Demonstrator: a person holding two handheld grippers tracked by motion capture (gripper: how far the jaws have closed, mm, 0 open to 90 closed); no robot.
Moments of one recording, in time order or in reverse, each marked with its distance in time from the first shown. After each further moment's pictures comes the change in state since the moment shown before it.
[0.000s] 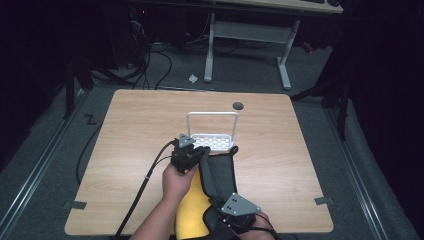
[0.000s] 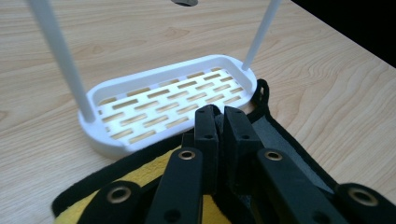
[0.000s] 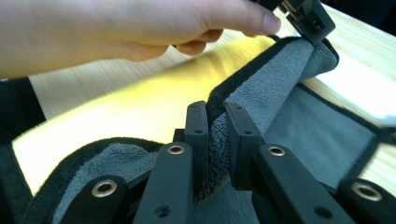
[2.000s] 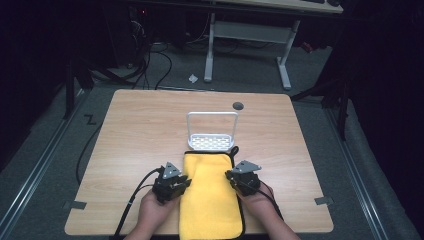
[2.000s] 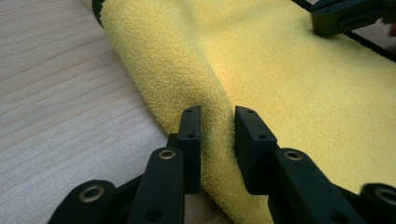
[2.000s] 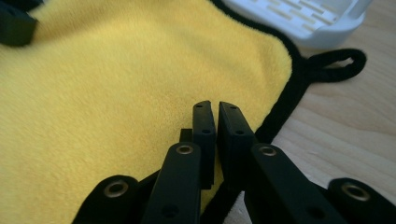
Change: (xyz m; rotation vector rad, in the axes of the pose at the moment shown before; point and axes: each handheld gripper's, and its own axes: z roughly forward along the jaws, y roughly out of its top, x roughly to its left) left arm 0.018 -0.083 -0.050 0.138 -0.072 0.097; right arm -0.094 -0.019 0.067 0.216 -0.116 0.152
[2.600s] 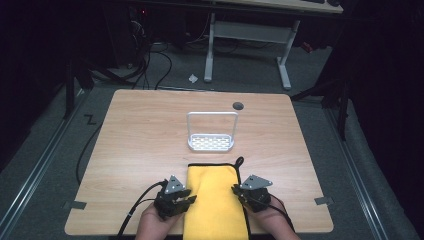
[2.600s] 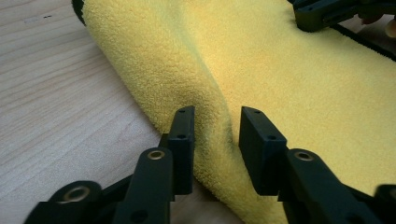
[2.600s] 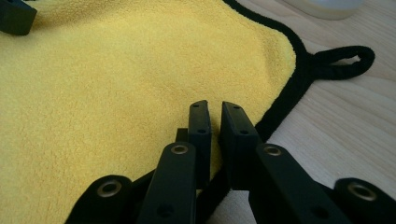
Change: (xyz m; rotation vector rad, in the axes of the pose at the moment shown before) left arm -0.030 -0.014 -0.017 0.034 -0.071 0.027; right arm 0.007 -0.033 -0.038 0.003 0.067 -0.031
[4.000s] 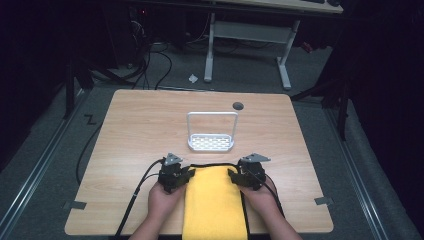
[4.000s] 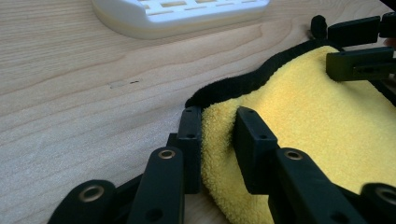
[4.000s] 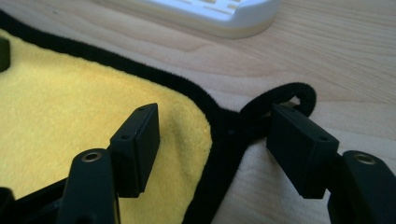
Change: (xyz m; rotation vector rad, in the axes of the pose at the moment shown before) left arm 0.051 0.032 0.040 -0.083 0.050 -0.174; right arm -0.042 0.031 0.042 0.003 -0.119 0.293
